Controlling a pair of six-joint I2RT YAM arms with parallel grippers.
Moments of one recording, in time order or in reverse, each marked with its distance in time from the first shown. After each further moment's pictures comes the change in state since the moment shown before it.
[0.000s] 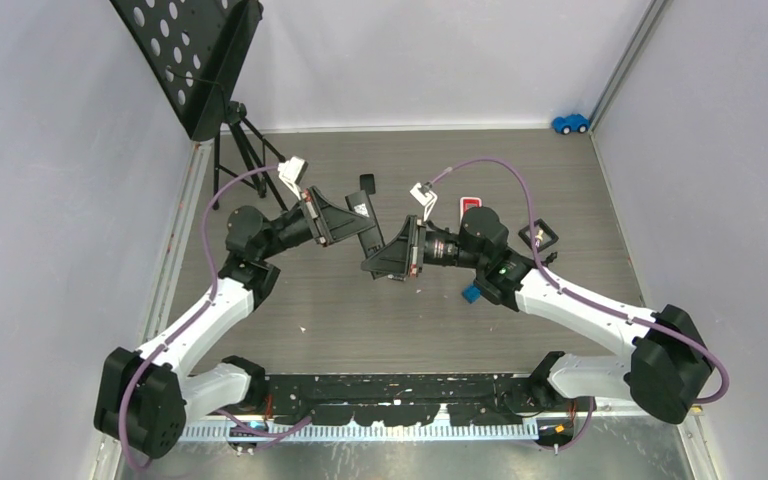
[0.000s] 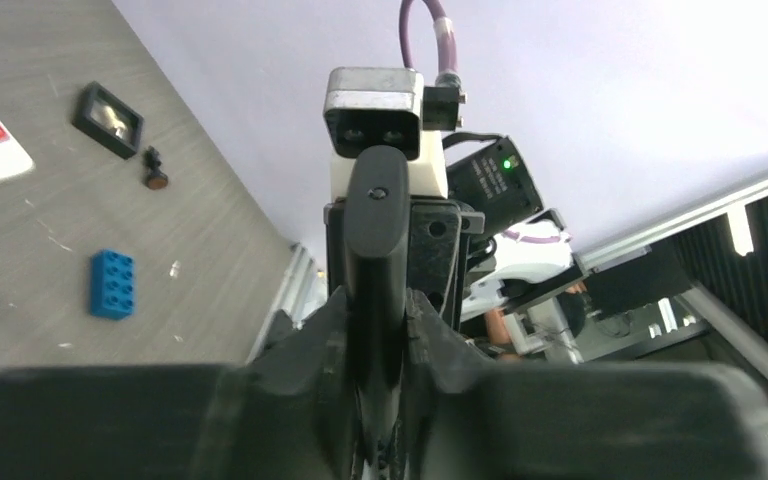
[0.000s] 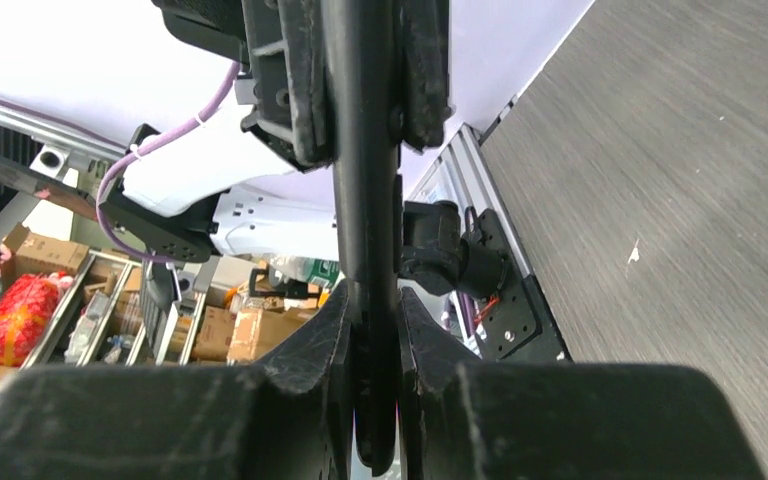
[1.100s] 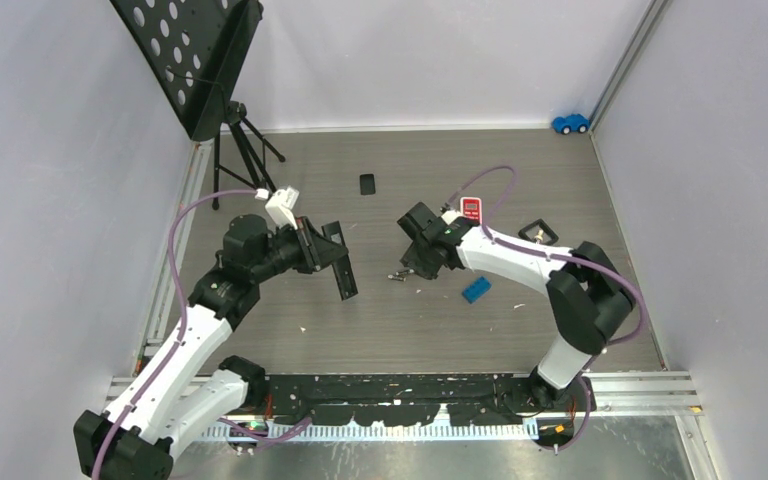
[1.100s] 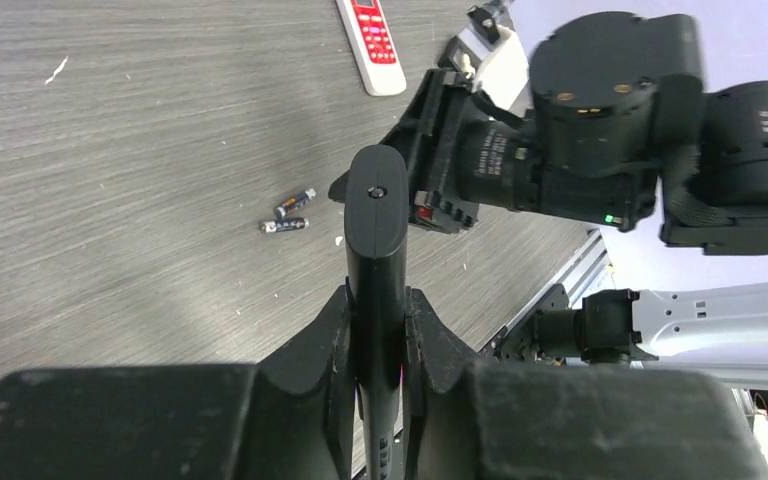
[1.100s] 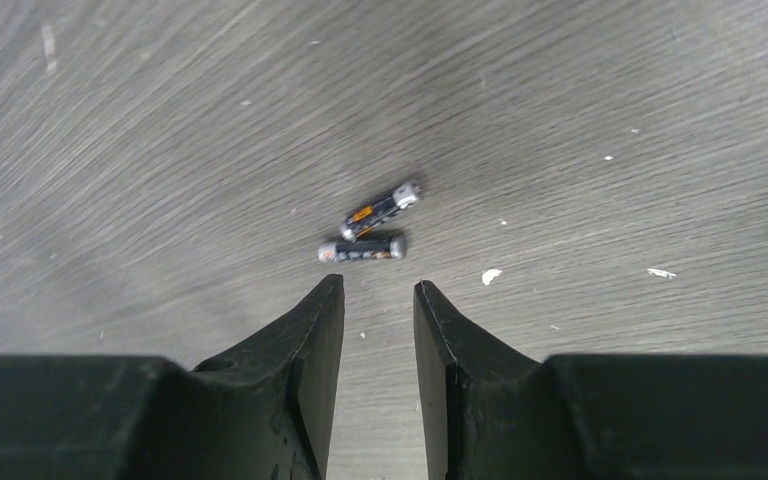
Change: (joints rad) left arm -0.006 -0.240 0.064 -0.928 -0.397 0.646; right arm -0.006 0.423 0.340 -0.998 0.873 0.239
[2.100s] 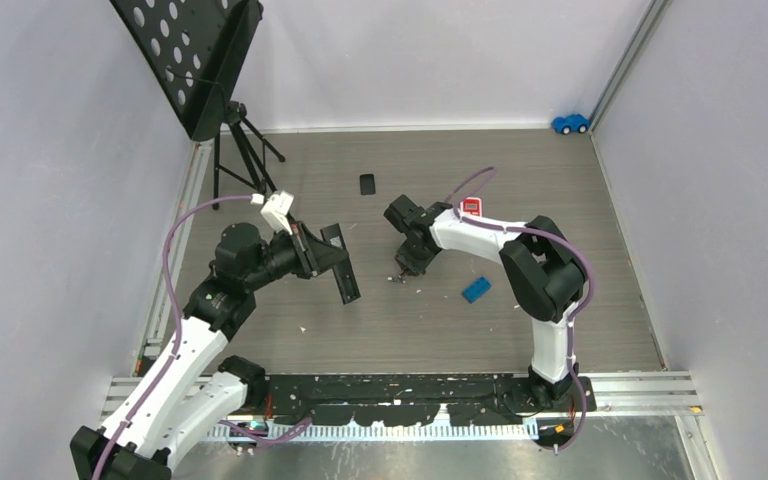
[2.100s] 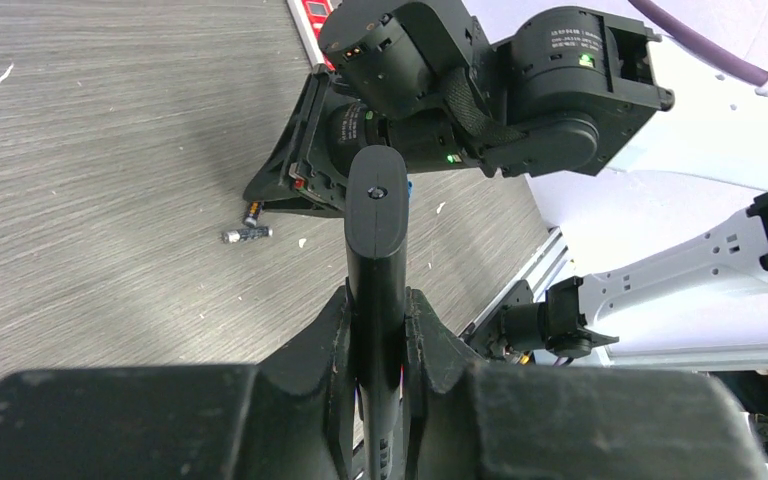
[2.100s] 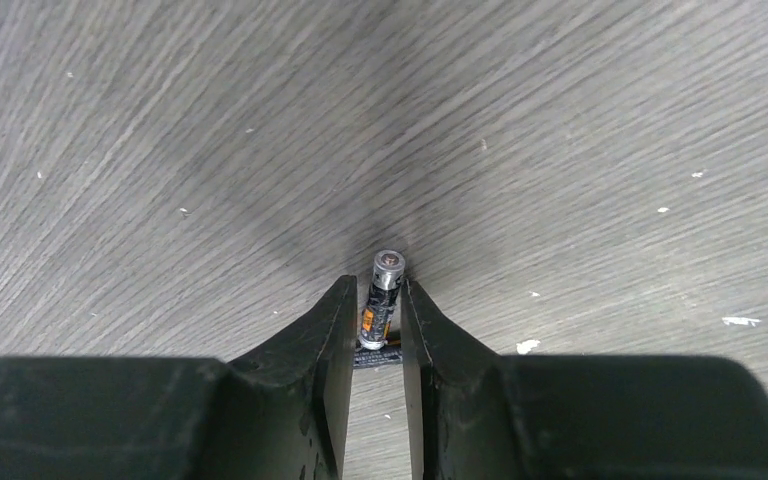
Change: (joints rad) left arm 0.000 -0.077 -0.048 0.040 0.045 -0.055; right arm -0.039 0.304 0.205 -0.134 -0.043 0.156
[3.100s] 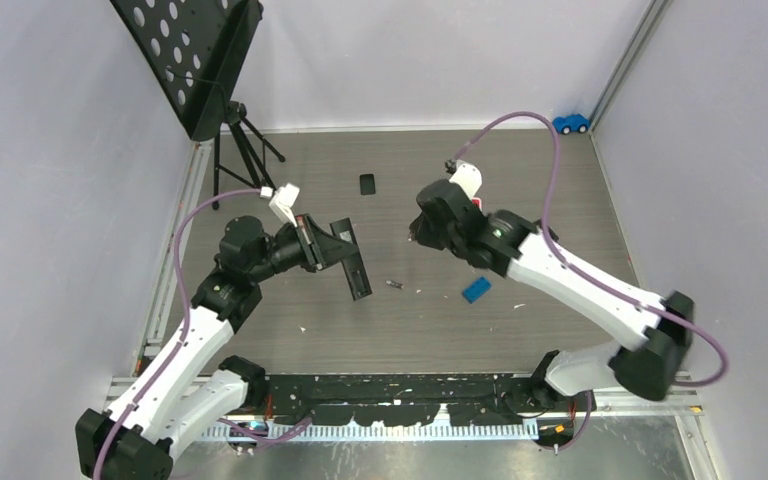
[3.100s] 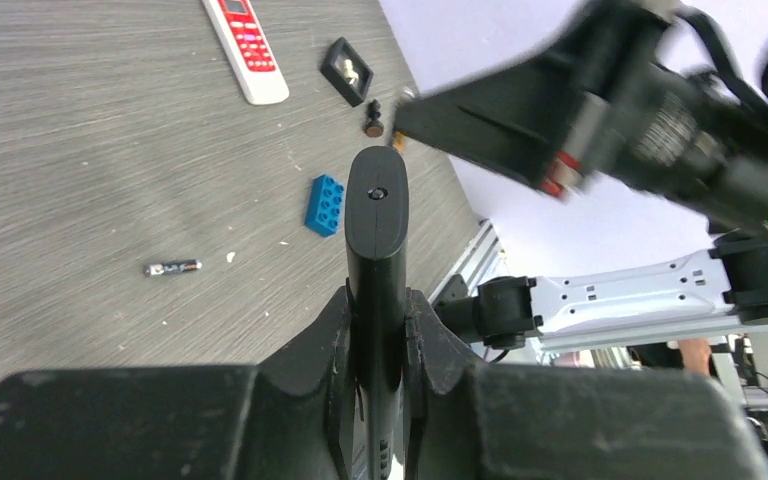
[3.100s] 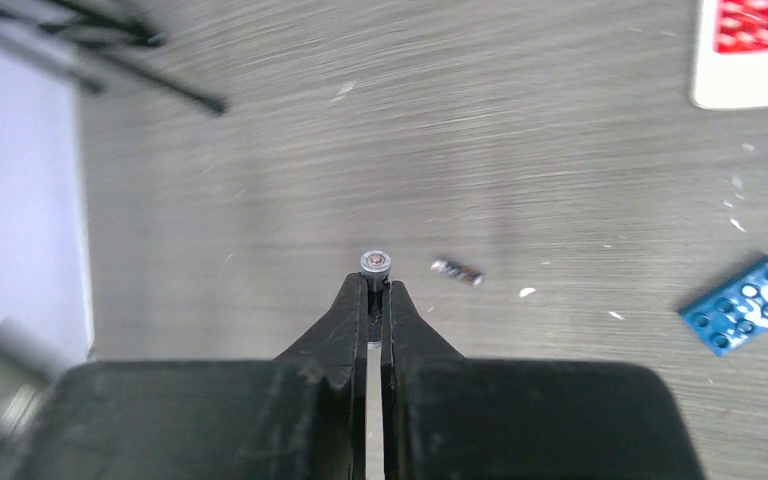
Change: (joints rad) left arm 0.000 0.058 -0.001 0.134 0.104 -0.105; right arm 0.093 -0.527 -0.002 -0.010 0.231 -0.433
